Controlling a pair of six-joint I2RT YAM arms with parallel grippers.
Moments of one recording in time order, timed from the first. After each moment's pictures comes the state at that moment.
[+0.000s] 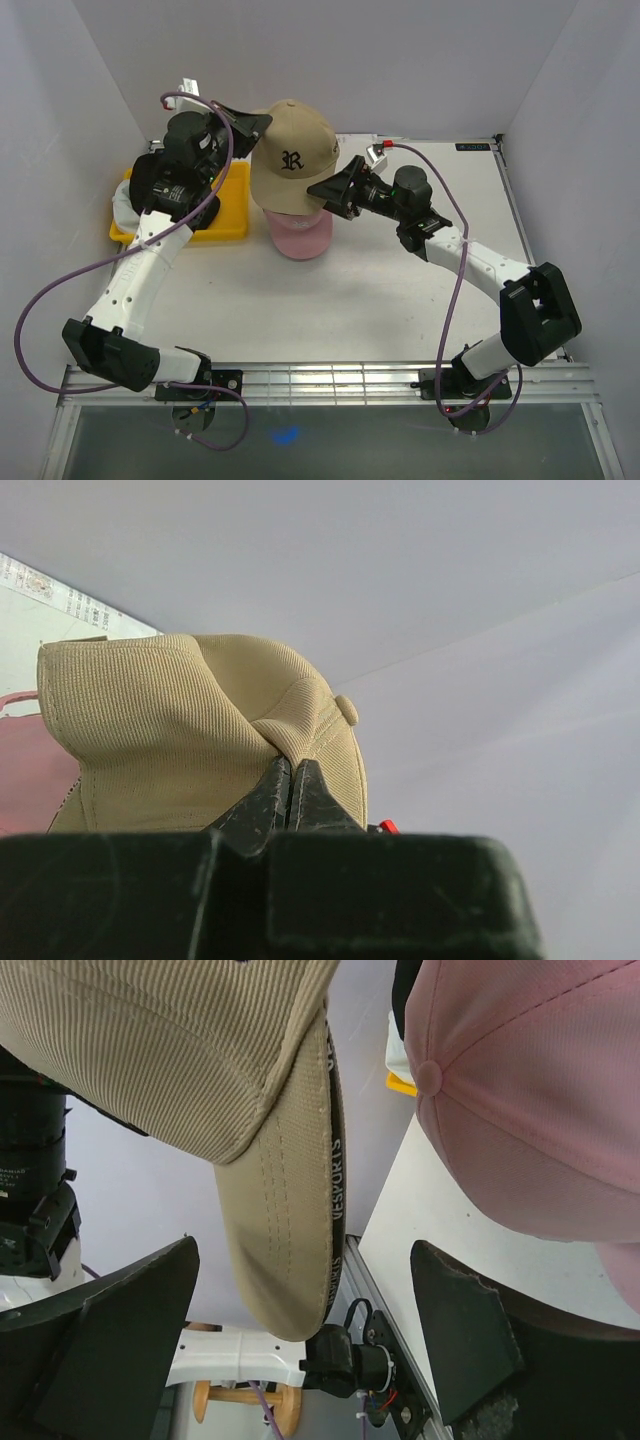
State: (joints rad) left arm -0.34 1.34 1.49 -0.16 0.03 -0.99; right arm 0.58 1.48 1.01 0.48 -0.56 1.18
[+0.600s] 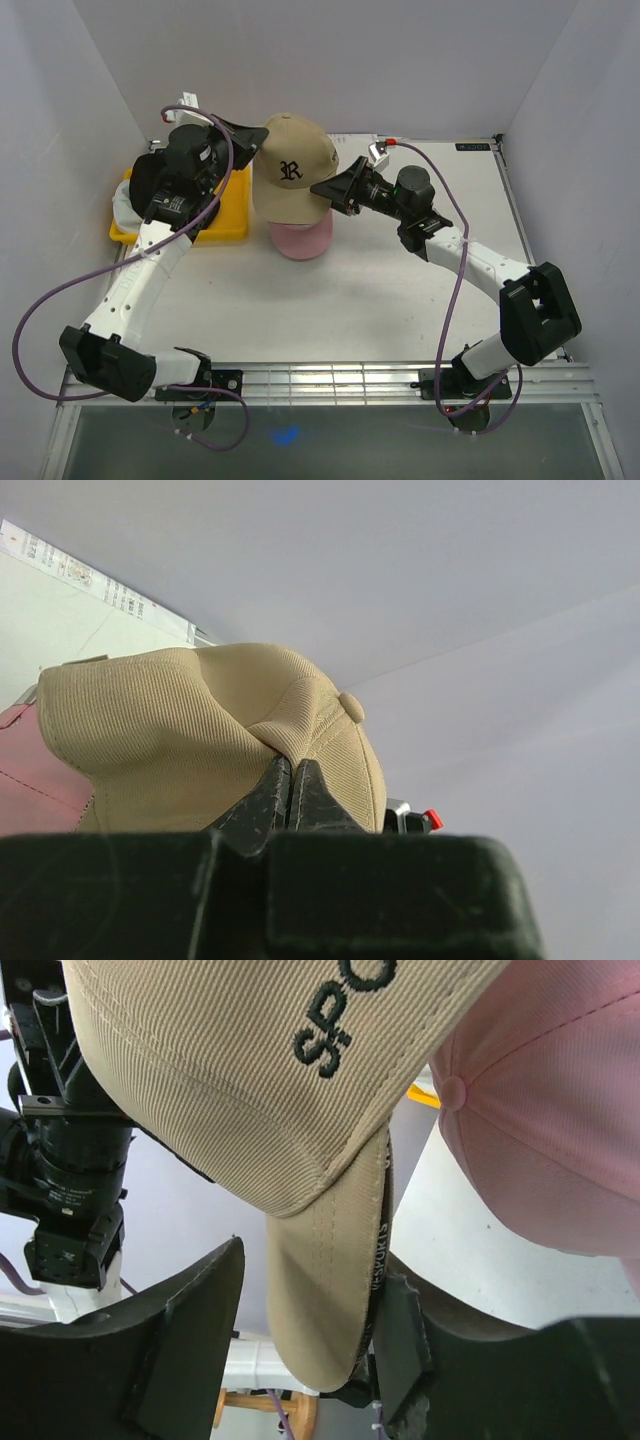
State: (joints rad) left arm -0.34 1.29 1.38 -0.15 0.01 -0.98; right arm 0.57 1.48 1.00 0.56 -0.56 1.23
